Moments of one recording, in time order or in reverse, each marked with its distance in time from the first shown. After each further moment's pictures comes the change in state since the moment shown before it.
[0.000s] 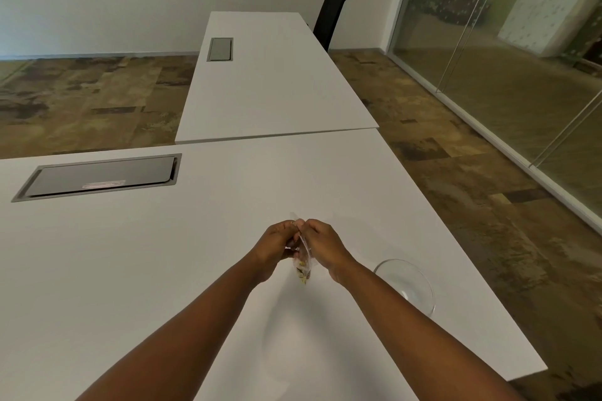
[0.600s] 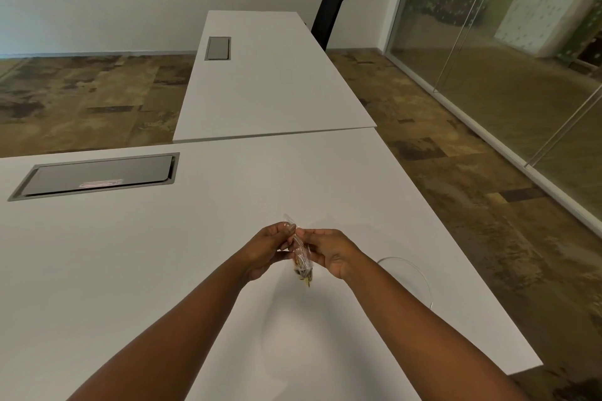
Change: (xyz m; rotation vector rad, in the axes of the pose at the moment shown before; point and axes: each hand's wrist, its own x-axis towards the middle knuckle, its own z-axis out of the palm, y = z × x) left_hand -0.004 -0.002 -0.013 -0.115 -0.103 -0.044; right_hand -0.001 0.003 -0.012 0.476 -0.089 0.264
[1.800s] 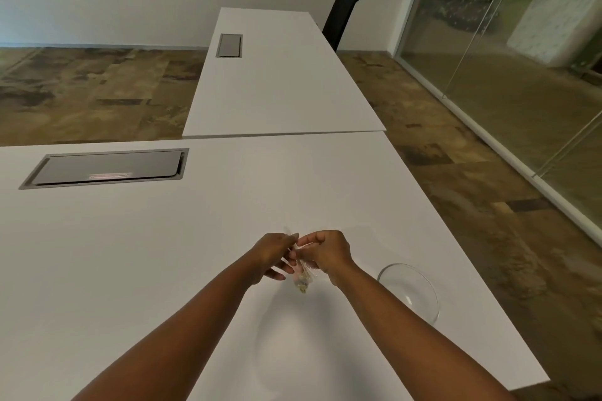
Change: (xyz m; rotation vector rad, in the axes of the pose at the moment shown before) left_hand -0.011 0.005 -0.002 0.351 0.181 -0.211; right_hand -0.003 0.008 0.021 -0.521 0.233 -0.148
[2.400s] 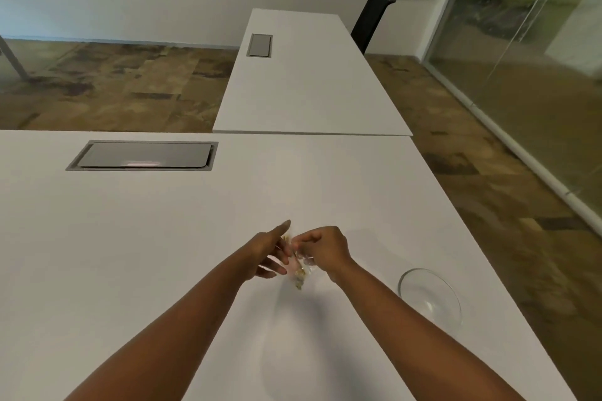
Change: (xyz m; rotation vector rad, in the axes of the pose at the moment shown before) left_hand -0.020 -0.020 -0.041 -0.119 0.058 -0.161; right_hand -0.003 -0.008 0.034 -0.132 -0.060 -0.123
